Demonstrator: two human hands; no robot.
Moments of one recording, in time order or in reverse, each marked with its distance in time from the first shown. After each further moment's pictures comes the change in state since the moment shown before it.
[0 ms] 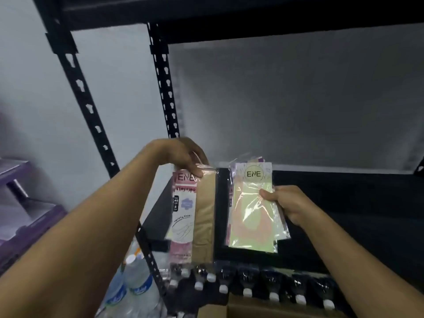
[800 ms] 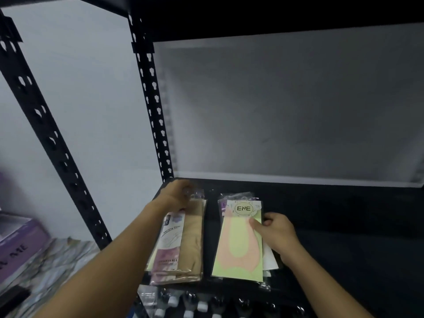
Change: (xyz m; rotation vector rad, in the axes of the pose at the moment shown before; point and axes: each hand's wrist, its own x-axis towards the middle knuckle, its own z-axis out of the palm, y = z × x) left_hand 0.120 -0.112 0.087 0.037 0.384 -0.069; right_hand 0.042 0.046 0.025 -0.284 0.202 -0.123
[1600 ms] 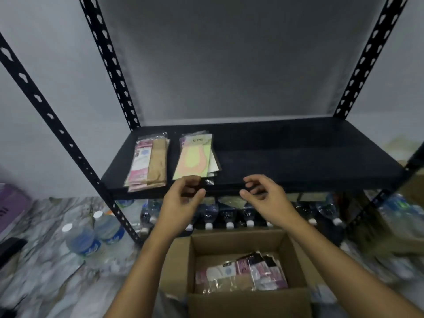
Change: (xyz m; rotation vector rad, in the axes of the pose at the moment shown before) left_hand -0.280 0.127 0.103 -0.681 0.165 0.140; right_hand -0.172 0.086 -0.104 -0.071 -0.034 -0.351
